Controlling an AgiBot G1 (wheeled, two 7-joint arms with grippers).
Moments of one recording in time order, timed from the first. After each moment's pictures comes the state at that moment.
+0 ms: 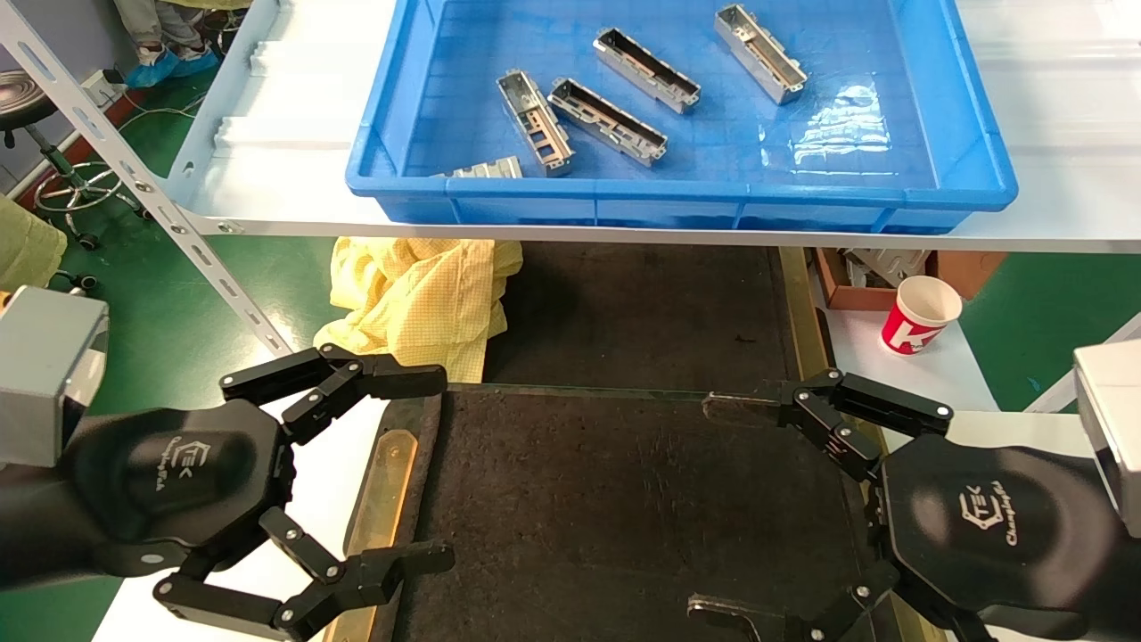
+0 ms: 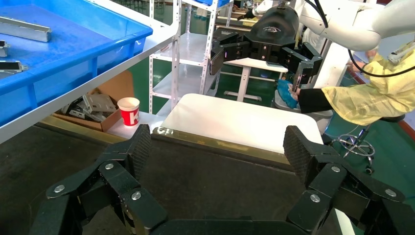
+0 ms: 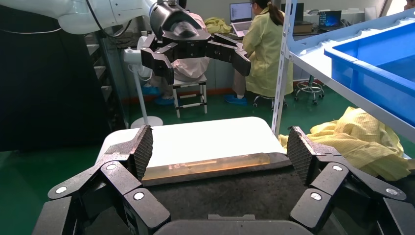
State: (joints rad) left arm -1.10 0.56 0.40 -1.25 0.65 1.44 -0.12; right arm 1.08 -0.61 -0.28 1.28 -0.73 -1.50 0.19
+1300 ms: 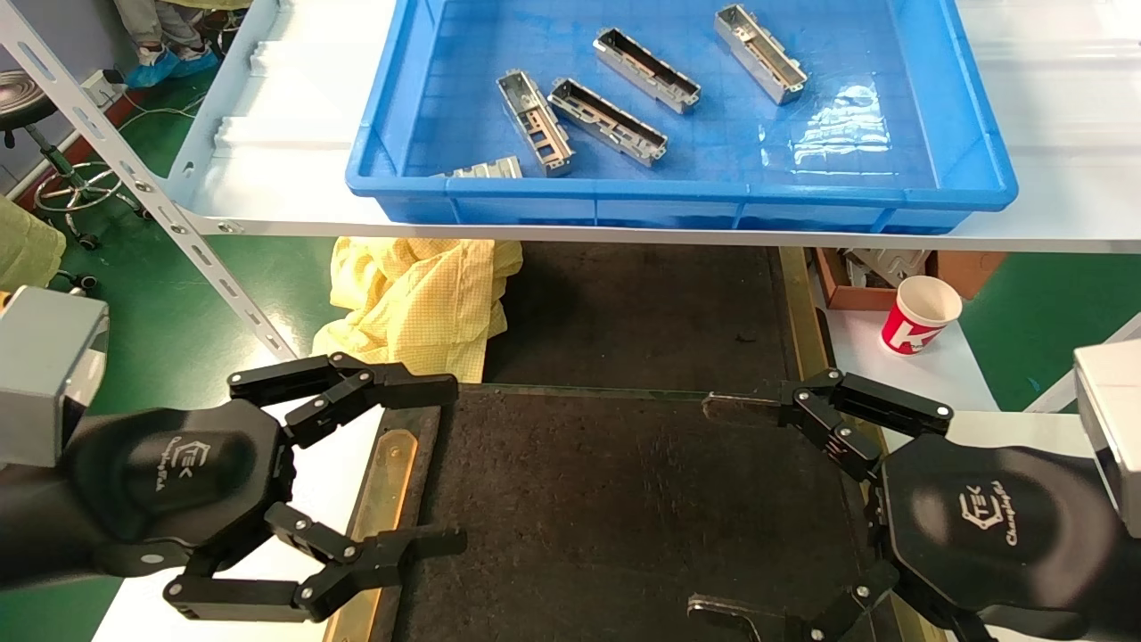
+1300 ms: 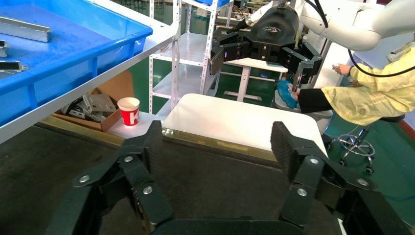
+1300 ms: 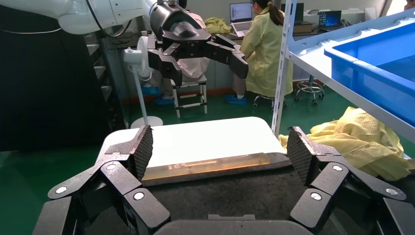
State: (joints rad) left arm -1.10 0.56 0.40 -1.25 0.65 1.44 -0.12; right arm 1.08 -0.61 -0.28 1.28 -0.73 -1.50 0.19
